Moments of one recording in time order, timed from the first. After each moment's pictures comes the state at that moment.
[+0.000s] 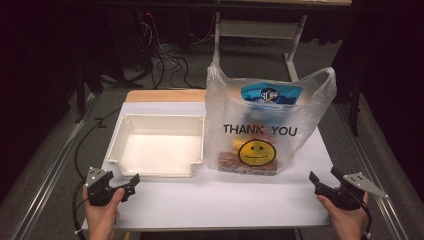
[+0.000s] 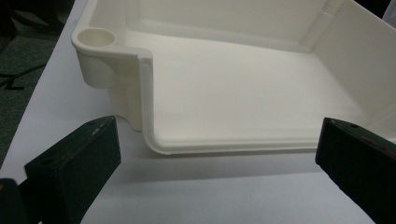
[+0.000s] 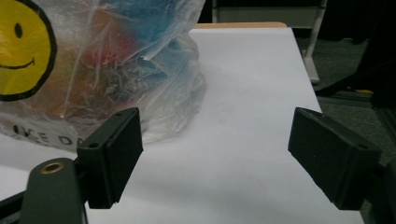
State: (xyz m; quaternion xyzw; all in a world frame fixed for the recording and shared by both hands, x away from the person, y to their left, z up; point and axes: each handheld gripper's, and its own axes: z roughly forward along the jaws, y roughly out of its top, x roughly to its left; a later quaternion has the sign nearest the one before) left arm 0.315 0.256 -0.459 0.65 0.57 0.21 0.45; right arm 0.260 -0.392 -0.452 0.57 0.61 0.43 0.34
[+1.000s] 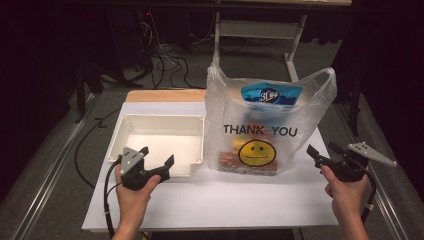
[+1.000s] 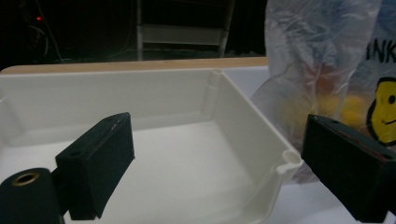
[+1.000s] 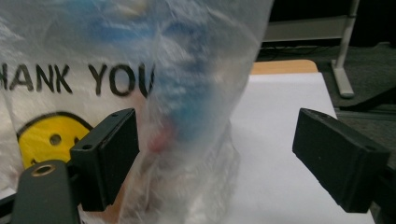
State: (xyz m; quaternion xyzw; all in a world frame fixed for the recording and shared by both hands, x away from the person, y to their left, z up) left arm 0.329 0.148 -0.387 0.68 0.46 0.24 0.52; right arm 0.309 -0.380 -0.379 0.55 0.61 0.49 0.30
